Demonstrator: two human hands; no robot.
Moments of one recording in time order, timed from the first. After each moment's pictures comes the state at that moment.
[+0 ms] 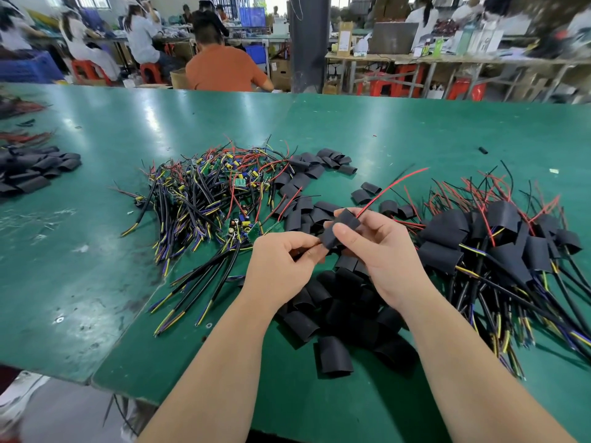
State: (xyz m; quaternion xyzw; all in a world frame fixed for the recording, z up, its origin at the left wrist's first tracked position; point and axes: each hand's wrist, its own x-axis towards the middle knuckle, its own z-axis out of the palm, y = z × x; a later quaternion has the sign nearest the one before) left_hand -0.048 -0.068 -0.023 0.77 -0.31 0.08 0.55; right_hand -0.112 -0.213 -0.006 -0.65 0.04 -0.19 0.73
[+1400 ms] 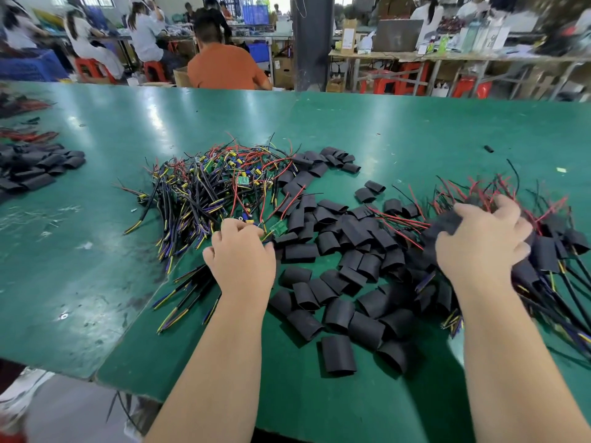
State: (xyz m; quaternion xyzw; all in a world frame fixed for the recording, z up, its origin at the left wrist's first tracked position) left_hand -0.026 -0.050 -0.031 0.96 -0.01 0.15 0.24; right_hand -0.137 -0.276 0.016 -0.84 0.42 -0.27 0.19
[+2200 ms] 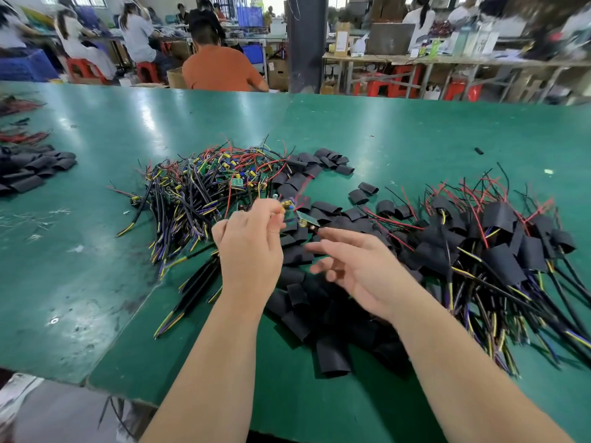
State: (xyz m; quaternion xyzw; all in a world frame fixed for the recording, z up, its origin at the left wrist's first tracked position) left_hand -0.036 -0.058 -0.017 0.84 -0.22 0.33 0.37; right_hand -0.112 -0.195 -0.001 -0.59 0.13 -0.04 0.79
